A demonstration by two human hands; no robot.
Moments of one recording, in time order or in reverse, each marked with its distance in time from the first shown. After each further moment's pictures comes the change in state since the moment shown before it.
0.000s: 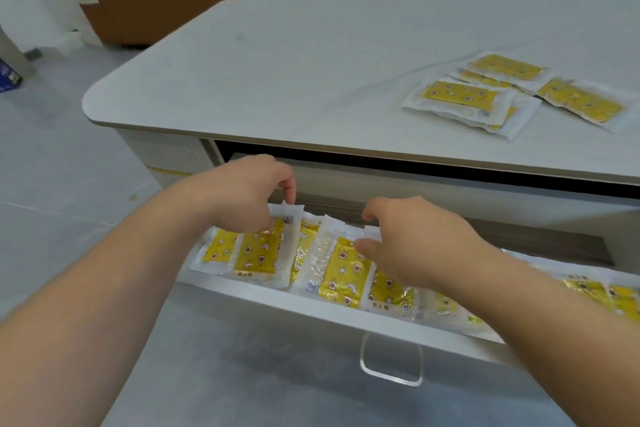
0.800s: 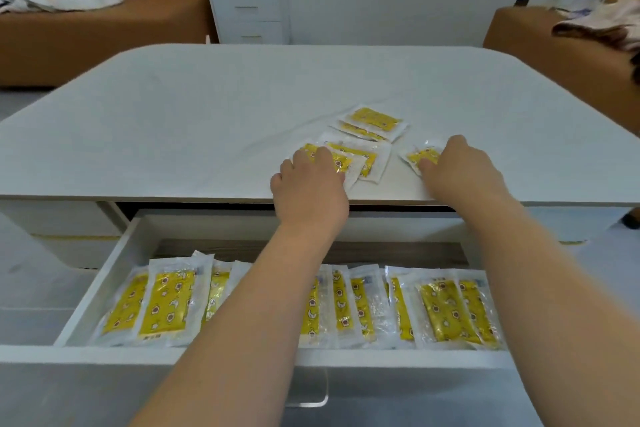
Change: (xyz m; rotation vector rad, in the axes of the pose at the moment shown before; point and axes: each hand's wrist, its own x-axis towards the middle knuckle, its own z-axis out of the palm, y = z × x) left_hand 0.077 0.194 -0.002 -0.175 0.624 -0.051; right_hand -0.007 0.168 -0.089 0.243 0.479 0.706
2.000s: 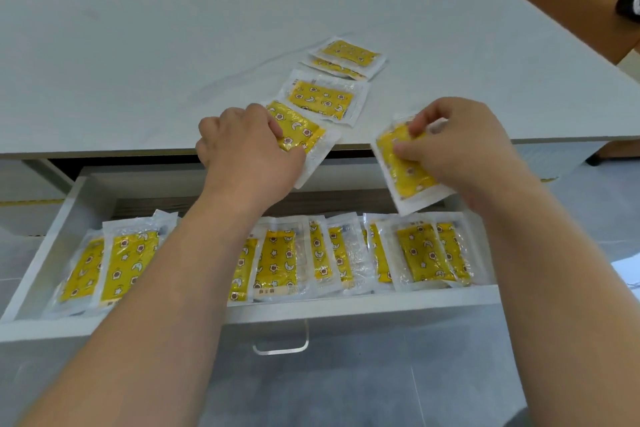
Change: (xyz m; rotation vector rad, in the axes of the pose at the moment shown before) left_hand -0.023 -0.028 -0.021 -0.166 -0.086 -0.148; right_hand -0.067 0.013 -0.016 0.480 -0.084 0.001
